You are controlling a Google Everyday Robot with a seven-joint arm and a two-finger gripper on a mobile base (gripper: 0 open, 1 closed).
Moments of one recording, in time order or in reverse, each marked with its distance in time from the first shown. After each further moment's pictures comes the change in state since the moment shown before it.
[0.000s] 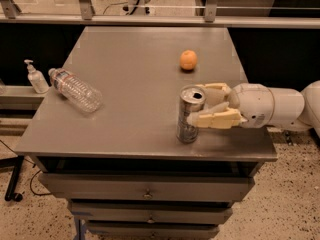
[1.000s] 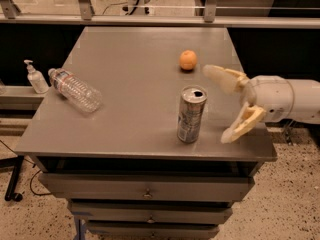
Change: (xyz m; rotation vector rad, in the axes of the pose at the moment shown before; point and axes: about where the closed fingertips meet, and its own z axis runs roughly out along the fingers) arm 0.020 -0.005 -0.021 -0.008 -0.048 -0.022
